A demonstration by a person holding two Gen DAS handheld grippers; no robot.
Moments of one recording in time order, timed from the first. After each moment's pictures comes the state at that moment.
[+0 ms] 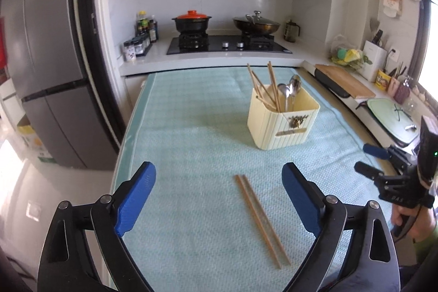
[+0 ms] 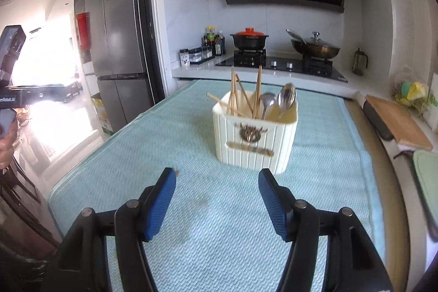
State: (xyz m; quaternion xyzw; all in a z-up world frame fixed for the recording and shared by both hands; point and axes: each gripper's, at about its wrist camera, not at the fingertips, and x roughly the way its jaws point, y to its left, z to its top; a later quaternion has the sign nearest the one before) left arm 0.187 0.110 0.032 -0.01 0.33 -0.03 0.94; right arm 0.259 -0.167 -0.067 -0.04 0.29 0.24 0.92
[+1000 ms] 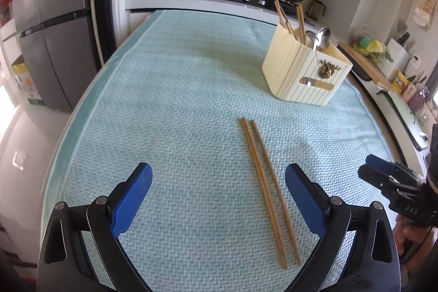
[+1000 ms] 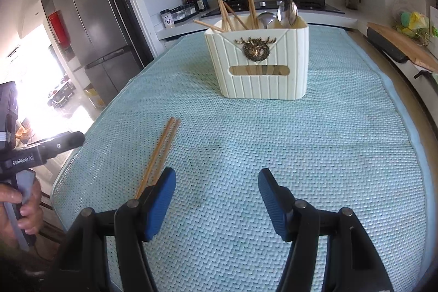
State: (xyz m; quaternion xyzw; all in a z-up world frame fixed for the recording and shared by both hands) left arm 0.211 0.102 -0.103 -0.09 0.41 0.00 0.91; right arm 0.274 -0.144 -0.145 0.03 0.41 0.22 0.88
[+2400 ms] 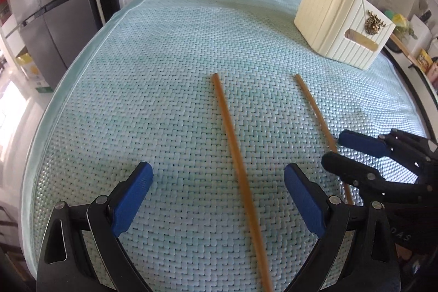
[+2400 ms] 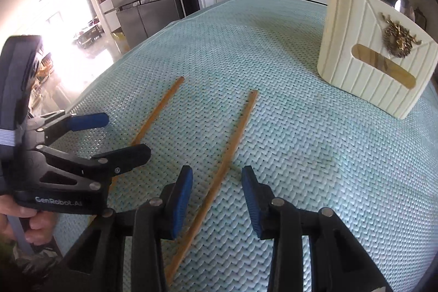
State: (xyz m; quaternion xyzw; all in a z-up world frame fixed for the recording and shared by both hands) left arm 0.241 0.113 -0.175 -0.06 0.48 0.03 0.88; right arm 0.309 -0.017 -0.204 -0.10 0.44 0.31 0.84
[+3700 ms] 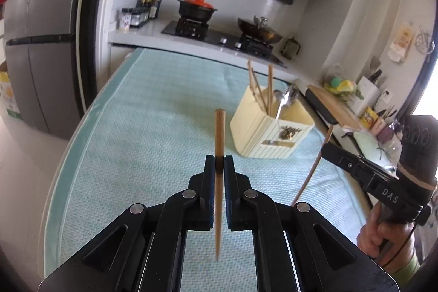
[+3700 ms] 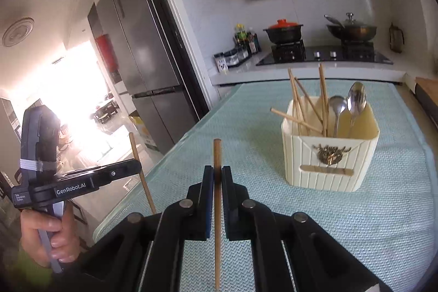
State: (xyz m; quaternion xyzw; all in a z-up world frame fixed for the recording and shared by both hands) left arm 0.228 0.122 -0.018 -0.14 0.32 -0.07 0.93; right arm 0.308 -0.094 -0.053 0.06 0.29 0.34 0.89
